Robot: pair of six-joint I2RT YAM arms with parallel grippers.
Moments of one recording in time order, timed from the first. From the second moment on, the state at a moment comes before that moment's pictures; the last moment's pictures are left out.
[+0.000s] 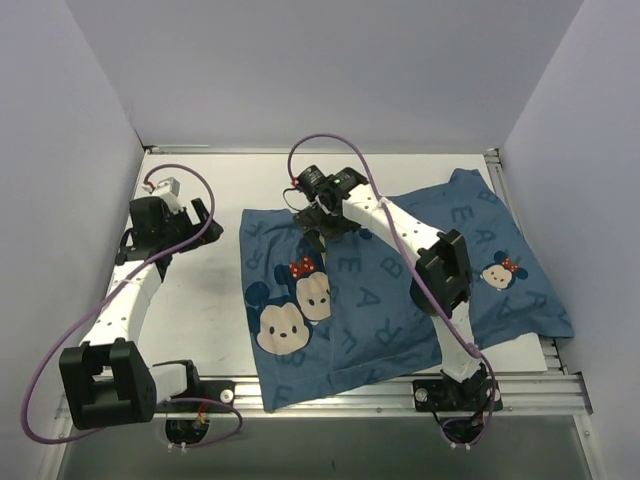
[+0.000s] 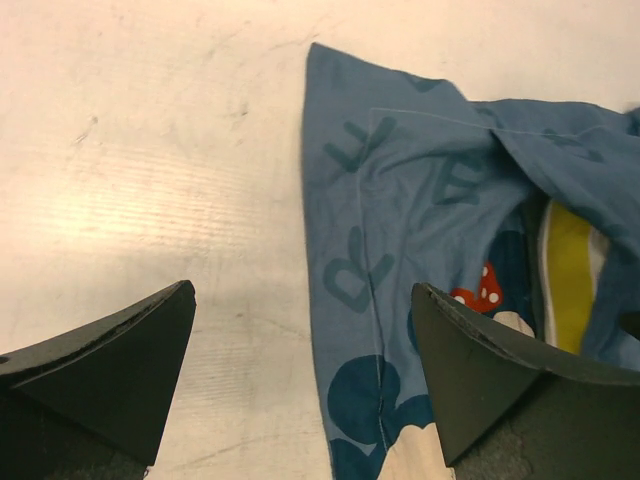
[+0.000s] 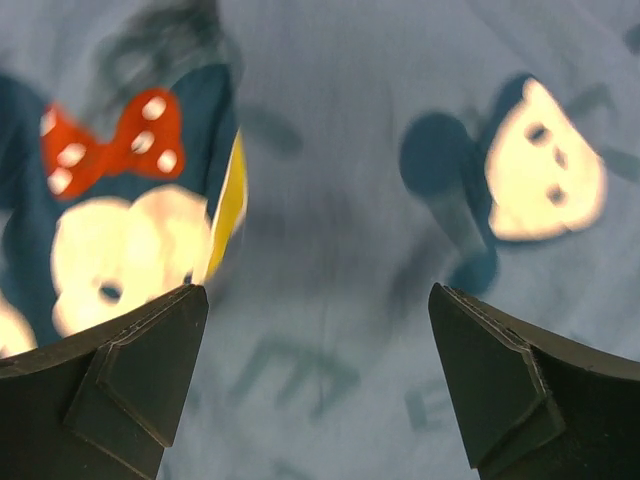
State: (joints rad) left arm 0.09 1.22 0.86 -0.26 0.30 -0.32; right arm 0.74 2.08 1.95 -1.14 0.22 0.08
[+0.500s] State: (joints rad) left arm 0.00 1.14 0.77 -0.30 0.18 -0.32; right arm 0.74 2.31 2.02 -1.13 0.27 0.10
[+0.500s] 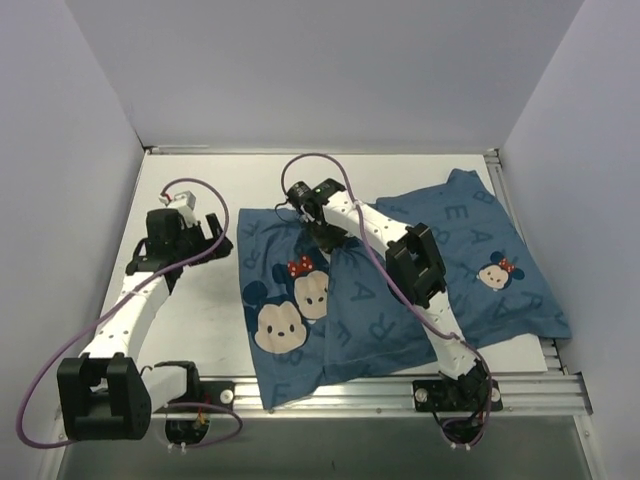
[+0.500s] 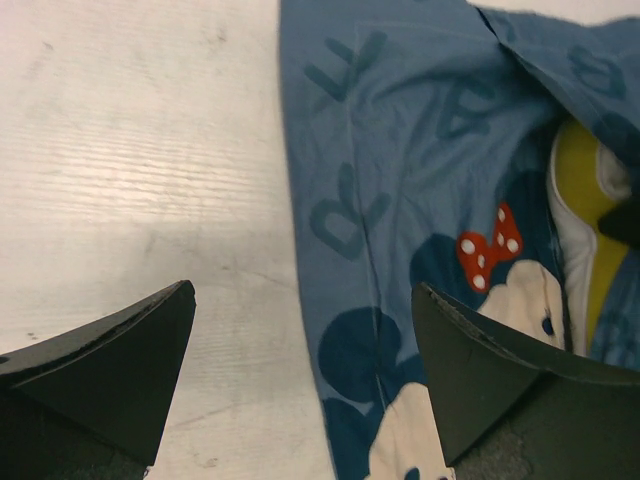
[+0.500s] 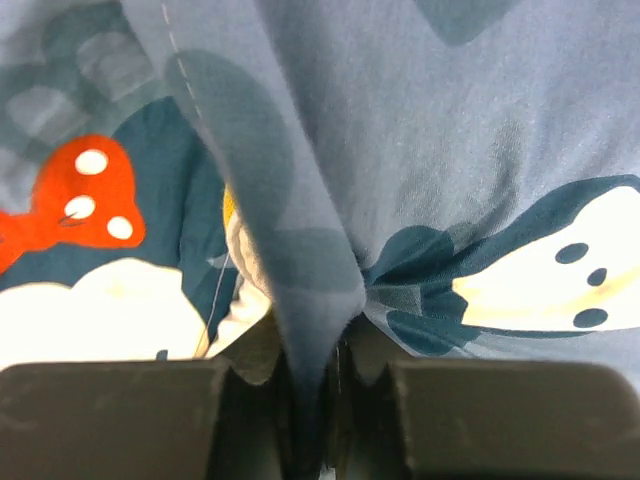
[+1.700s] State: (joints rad) left arm -0.64 1.86 1.04 0.06 0.00 -0.59; right arm 0.55 2.18 2.02 -1.11 -0.25 0.31
